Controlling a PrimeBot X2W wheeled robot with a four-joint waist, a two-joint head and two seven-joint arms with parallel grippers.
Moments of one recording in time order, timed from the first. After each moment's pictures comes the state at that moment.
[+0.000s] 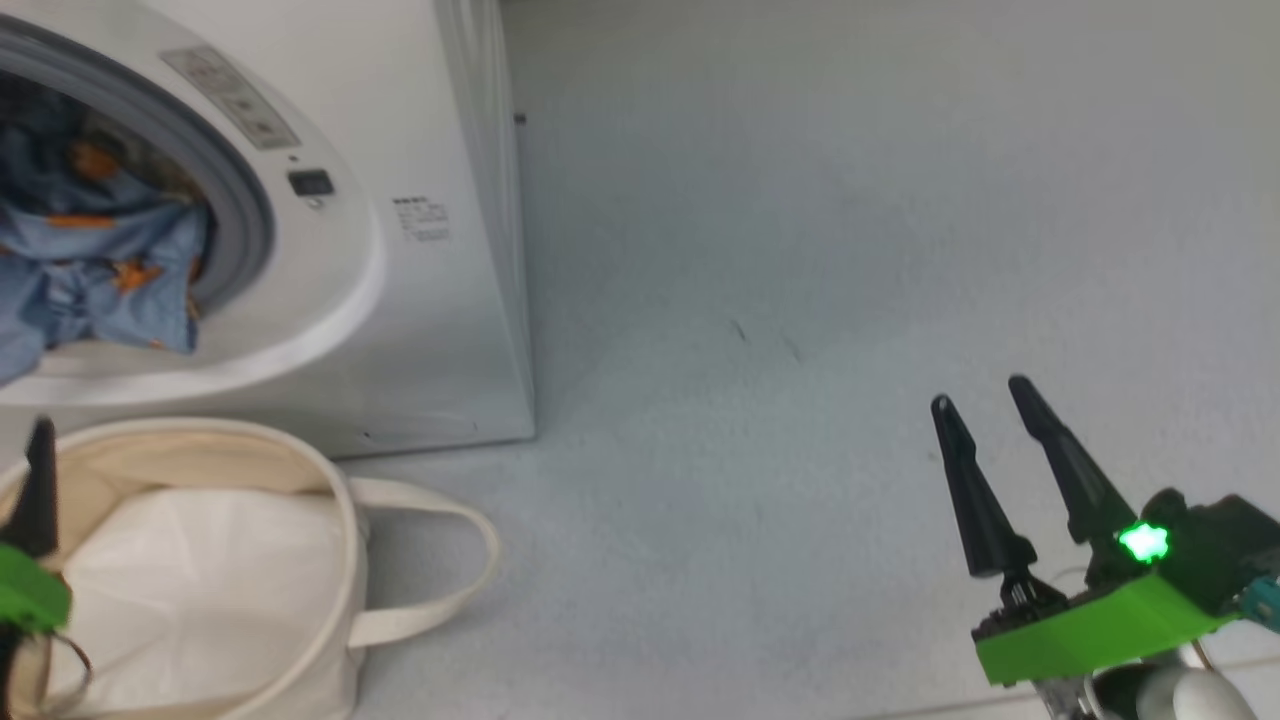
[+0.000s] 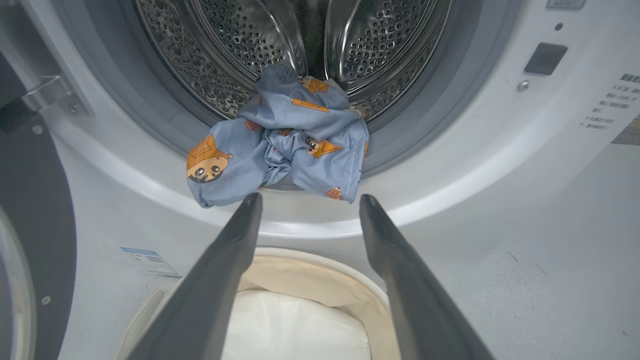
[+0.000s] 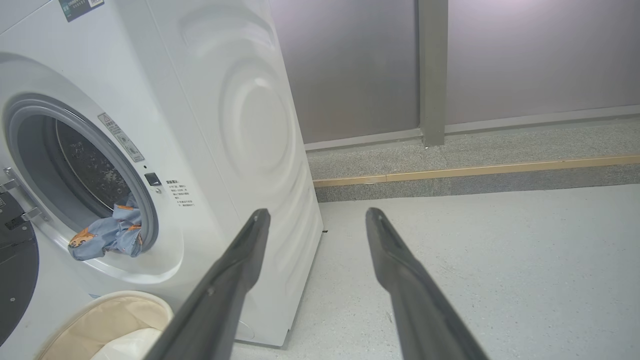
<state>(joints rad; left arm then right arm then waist) -0.40 0.62 -0.24 0.57 -0.81 -0.13 -0.16 -0.02 -0.17 0.14 -0.20 0.35 0.13 -0.09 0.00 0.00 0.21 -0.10</state>
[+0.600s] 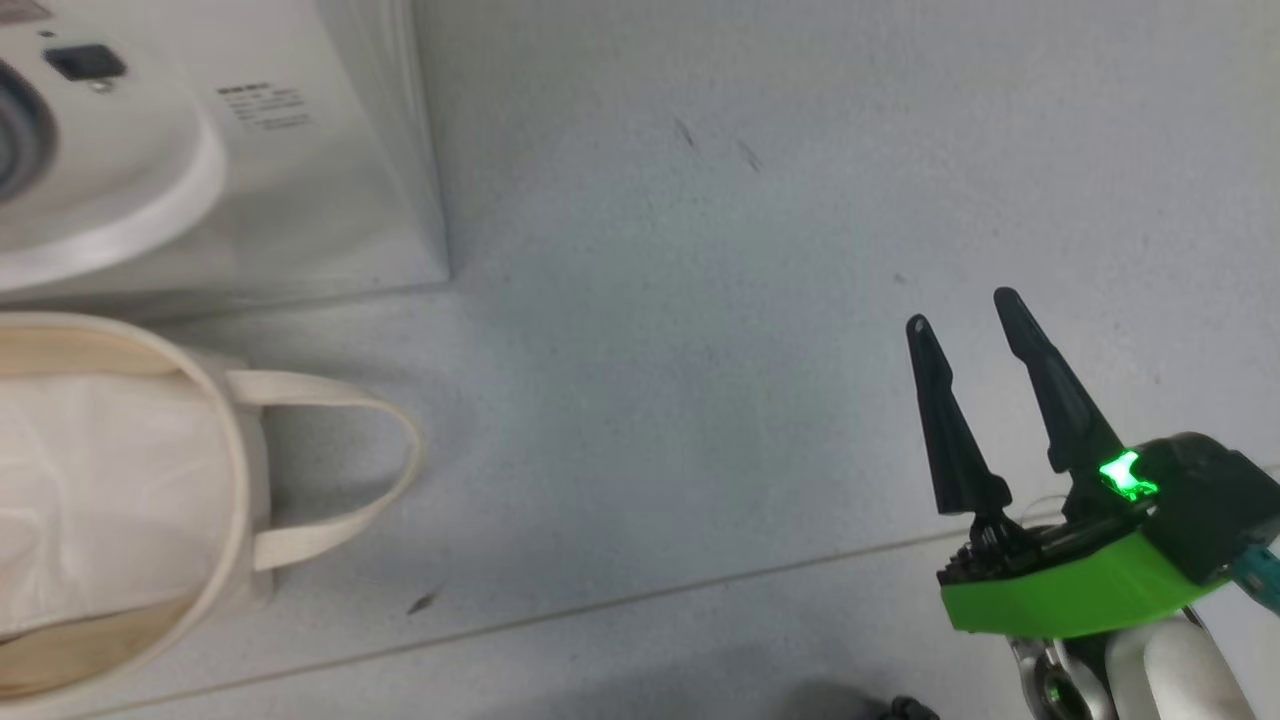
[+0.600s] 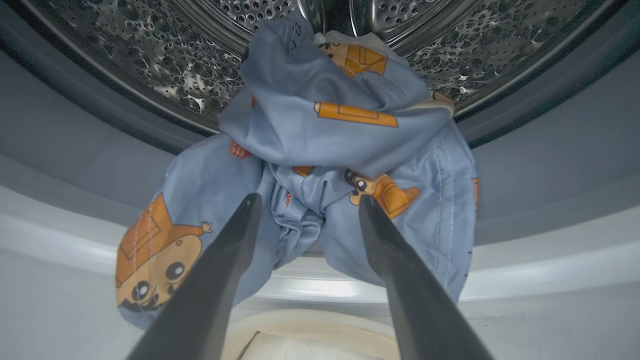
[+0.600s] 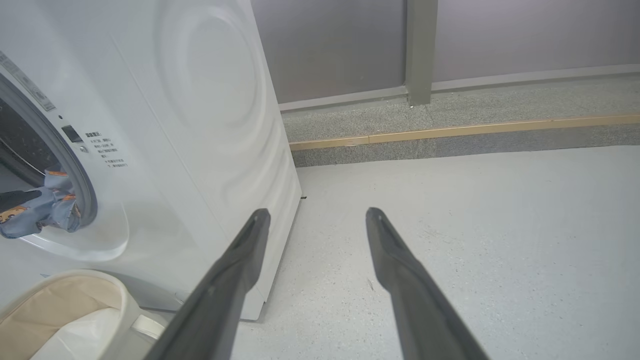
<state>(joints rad) -0.87 0.82 -0.52 0.79 -0.98 -0.13 -0.09 -0.12 -0.10 0.16 -0.26 0.26 0.13 -0.11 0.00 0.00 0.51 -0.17</state>
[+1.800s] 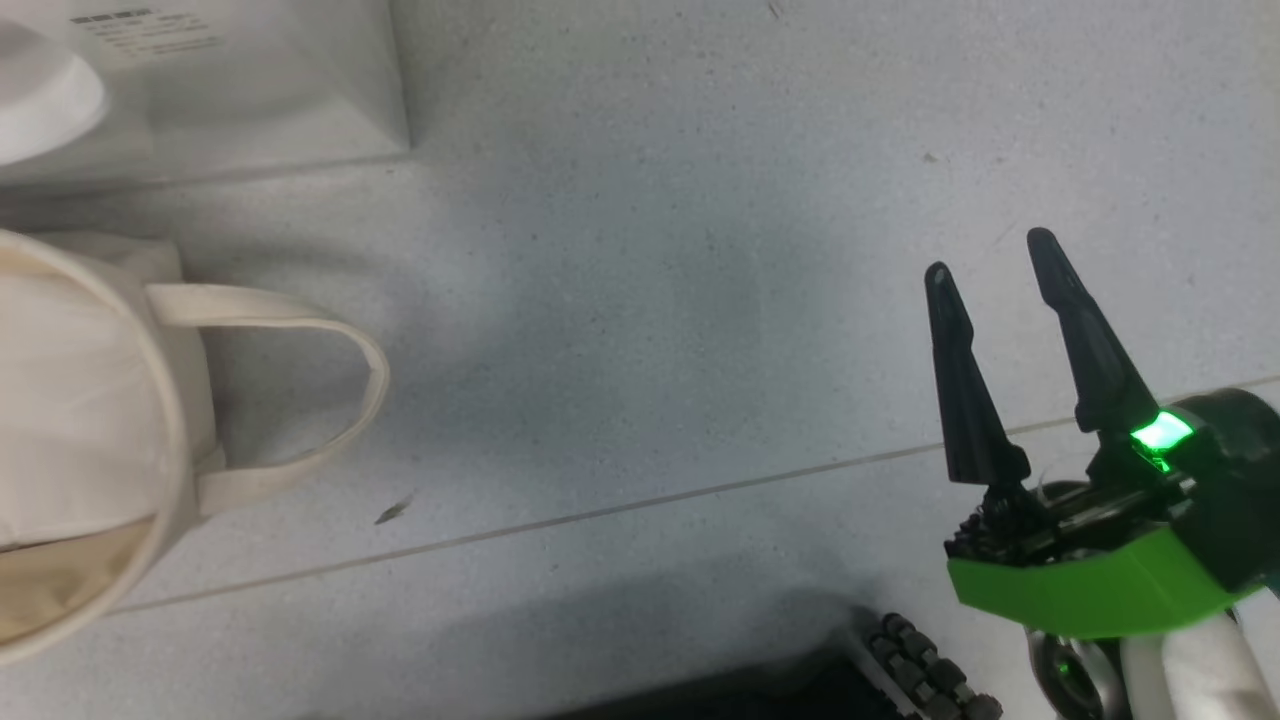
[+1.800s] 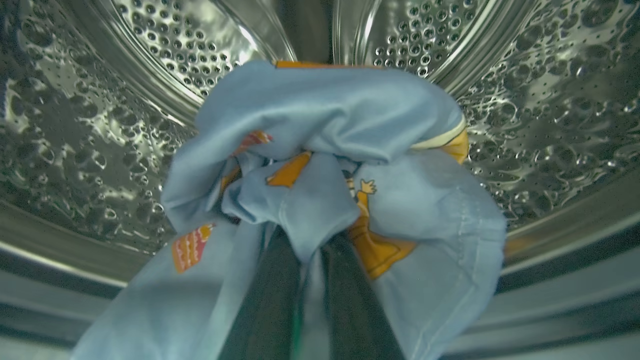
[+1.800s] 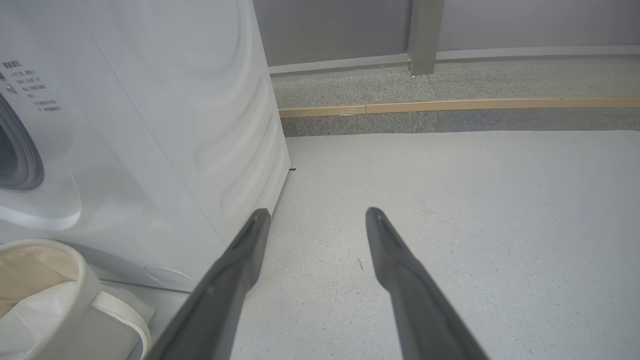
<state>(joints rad) -1.37 0.90 -0.84 0.85 -1.11 -0.13 -0.25 -0.16 -0.06 0.14 -0.35 0.17 0.13 -0.13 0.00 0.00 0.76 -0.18</state>
